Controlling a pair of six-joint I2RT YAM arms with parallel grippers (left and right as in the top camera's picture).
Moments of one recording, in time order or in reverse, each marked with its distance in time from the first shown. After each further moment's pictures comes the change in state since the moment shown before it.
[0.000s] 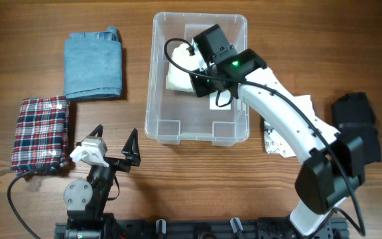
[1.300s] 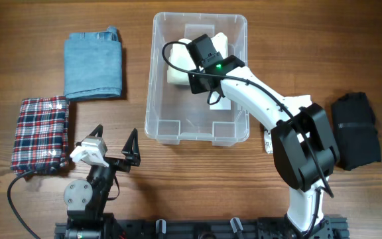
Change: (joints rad) left arm 0.000 0.000 0.000 0.000 0.000 0.000; right arm -0.009 0.188 -0.029 0.230 0.162 0.088
